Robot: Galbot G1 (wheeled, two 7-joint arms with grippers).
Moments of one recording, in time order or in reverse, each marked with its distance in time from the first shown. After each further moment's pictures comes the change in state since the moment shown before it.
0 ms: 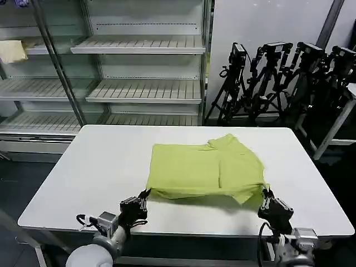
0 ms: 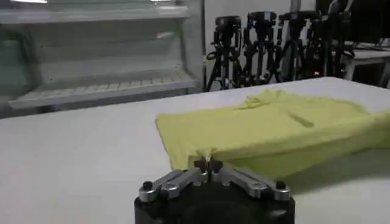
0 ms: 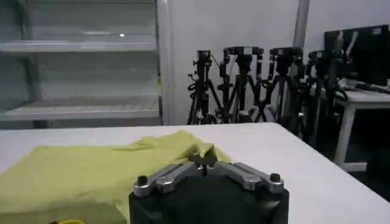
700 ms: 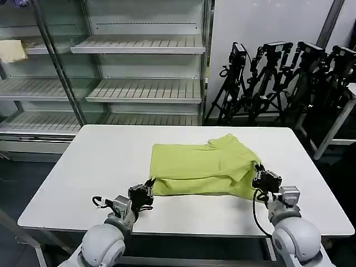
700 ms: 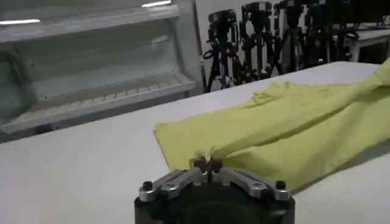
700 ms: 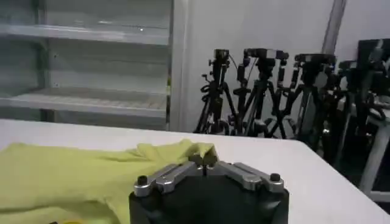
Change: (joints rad) left arm -0.180 -0.019 0.099 0.156 0.072 -0.003 0.011; right arm 0.286 -0.110 -0.105 -0.272 0.033 -0.029 -0.036
